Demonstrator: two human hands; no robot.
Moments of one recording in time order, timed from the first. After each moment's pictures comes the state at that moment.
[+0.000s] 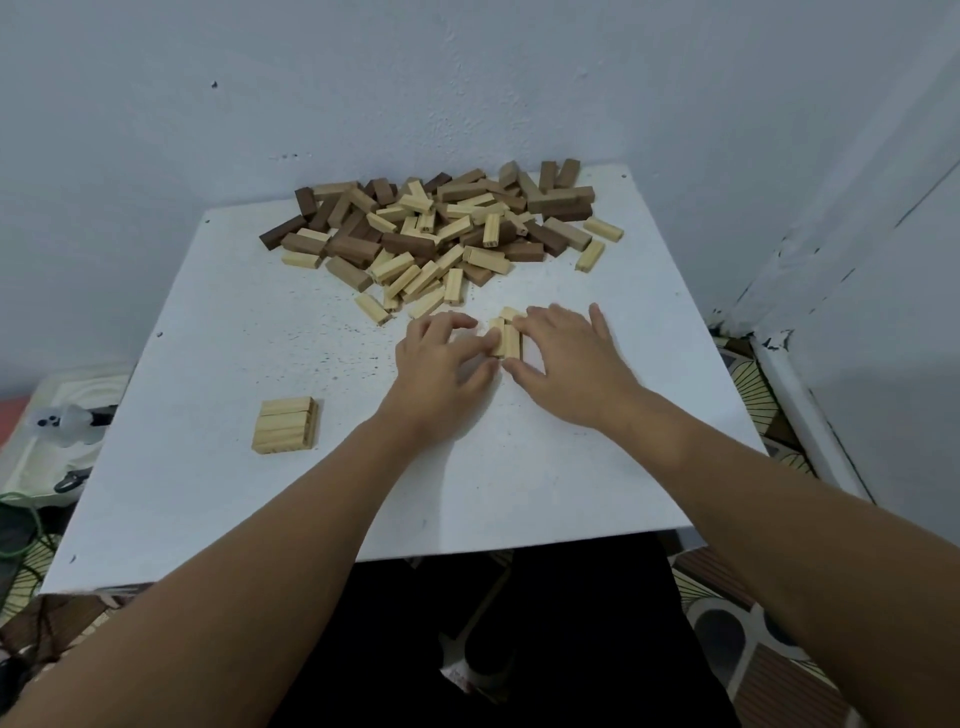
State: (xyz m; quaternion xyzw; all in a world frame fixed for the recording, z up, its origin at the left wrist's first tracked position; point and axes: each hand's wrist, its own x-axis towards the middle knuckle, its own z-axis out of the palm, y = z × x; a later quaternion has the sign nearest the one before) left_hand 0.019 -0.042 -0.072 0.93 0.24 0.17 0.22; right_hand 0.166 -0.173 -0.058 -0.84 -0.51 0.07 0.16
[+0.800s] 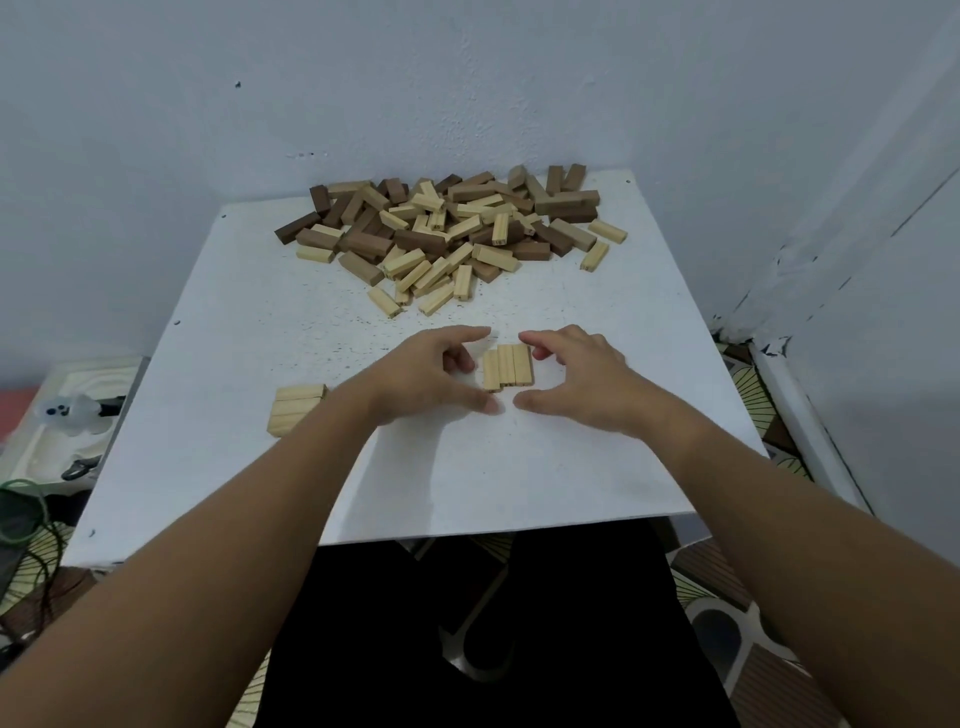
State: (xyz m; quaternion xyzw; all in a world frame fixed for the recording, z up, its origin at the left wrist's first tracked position) left_hand -0.001 -0.025 -0.023 0.84 0.29 -0.04 0.46; right_hand 0.160 -0.195 -0.047 -0.83 -0.45 0.25 0.24
